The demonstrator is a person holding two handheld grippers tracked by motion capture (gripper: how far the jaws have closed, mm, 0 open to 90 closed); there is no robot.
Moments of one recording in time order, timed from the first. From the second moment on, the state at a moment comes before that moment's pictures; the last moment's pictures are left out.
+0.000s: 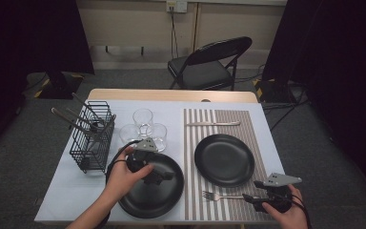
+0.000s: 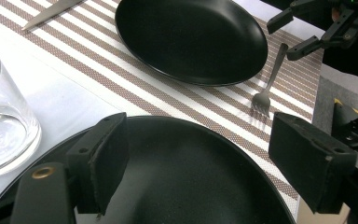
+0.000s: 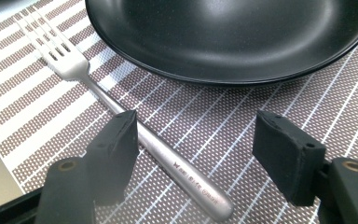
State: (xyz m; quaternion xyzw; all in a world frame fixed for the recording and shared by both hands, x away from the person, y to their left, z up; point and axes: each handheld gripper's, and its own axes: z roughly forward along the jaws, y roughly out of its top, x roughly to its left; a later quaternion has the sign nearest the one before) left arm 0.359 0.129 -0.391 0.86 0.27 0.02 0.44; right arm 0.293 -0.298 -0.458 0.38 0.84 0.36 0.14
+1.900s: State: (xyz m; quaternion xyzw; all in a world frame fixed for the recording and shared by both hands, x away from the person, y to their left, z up) left arm 0.360 0.128 -0.395 0.86 0.27 0.01 0.43; right arm 0.298 -0.303 -0.458 0.38 0.84 0.35 0.16
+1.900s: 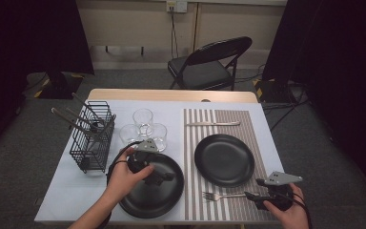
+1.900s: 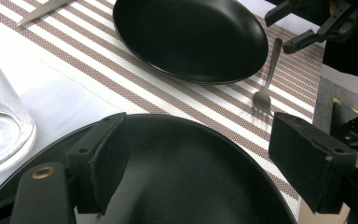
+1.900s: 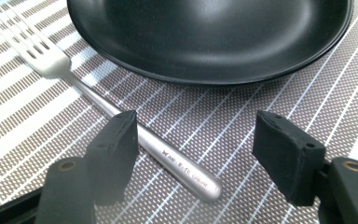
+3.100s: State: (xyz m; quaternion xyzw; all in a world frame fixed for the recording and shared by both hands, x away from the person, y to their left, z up) left arm 0.358 0.148 -0.399 0.86 0.28 0.02 0.43; right arm 0.324 -0.284 -0.421 0.37 0.84 0.37 0.15
